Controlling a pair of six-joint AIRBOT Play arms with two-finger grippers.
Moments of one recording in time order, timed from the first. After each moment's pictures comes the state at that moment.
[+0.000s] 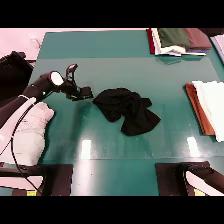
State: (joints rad) left arm -0.27 -1.51 1.19 1.12 -0.85 -1.66; right arm 0.06 -1.04 1.75 -0.99 1.22 1.36
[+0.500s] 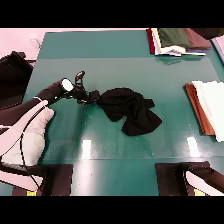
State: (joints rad) left arm -0.35 -1.59 1.17 0.97 -0.74 -1.61; right arm 0.06 -1.05 1.75 -0.99 1.24 1.37
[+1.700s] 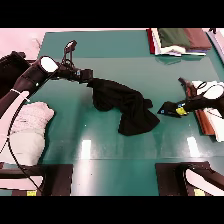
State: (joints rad) left arm -0.28 -1.46 1.37 0.98 -0.81 -1.43; right arm -0.08 -1.10 0.81 -1.07 1.18 1.46
